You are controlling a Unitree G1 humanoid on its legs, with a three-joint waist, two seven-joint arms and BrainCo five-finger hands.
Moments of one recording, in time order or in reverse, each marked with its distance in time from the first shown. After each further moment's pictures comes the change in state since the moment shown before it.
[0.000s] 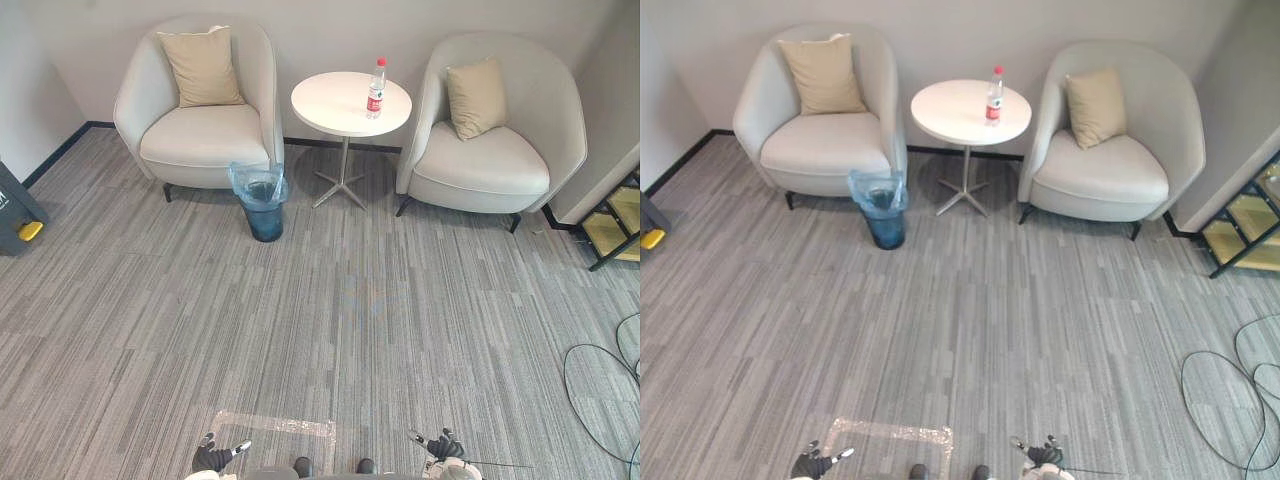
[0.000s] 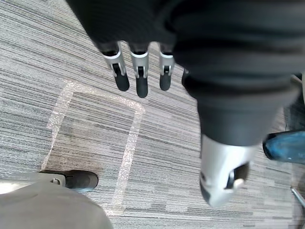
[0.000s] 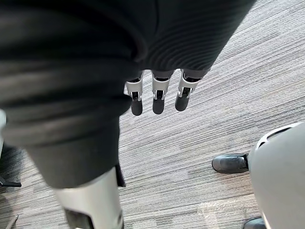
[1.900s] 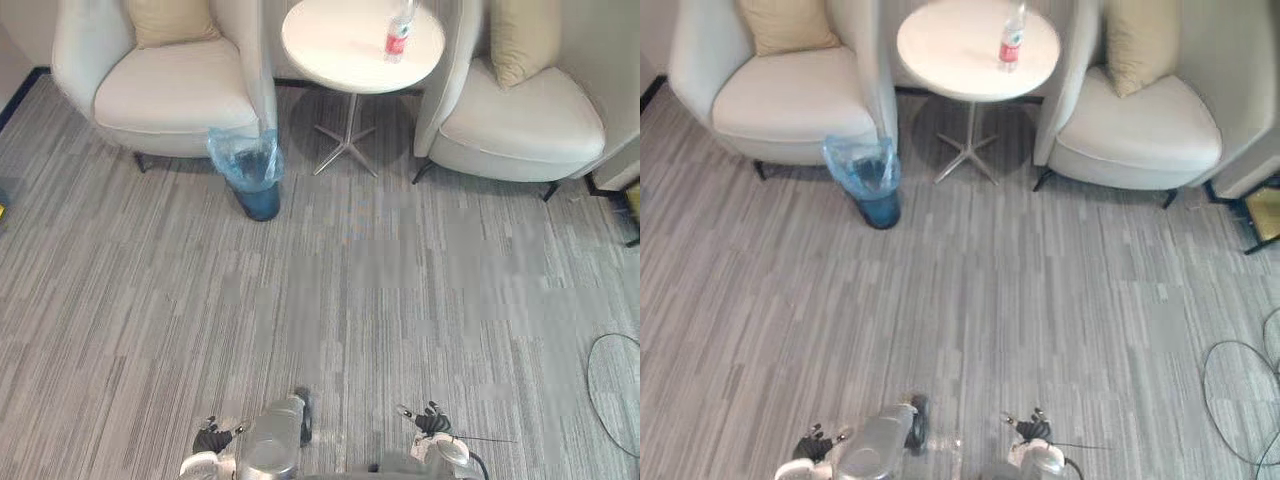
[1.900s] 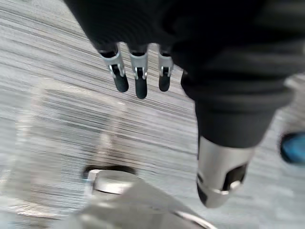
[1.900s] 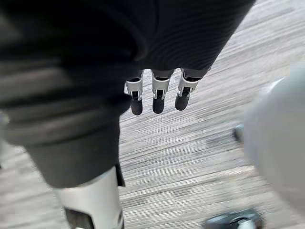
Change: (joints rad) left arm -0.039 0.023 -0.001 -0.036 -0.102 0.043 -0.041; right arm -0.056 0.026 0.046 -0.052 0.039 0.003 0.016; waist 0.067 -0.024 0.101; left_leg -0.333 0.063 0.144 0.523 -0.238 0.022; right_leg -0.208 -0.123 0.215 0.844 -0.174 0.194
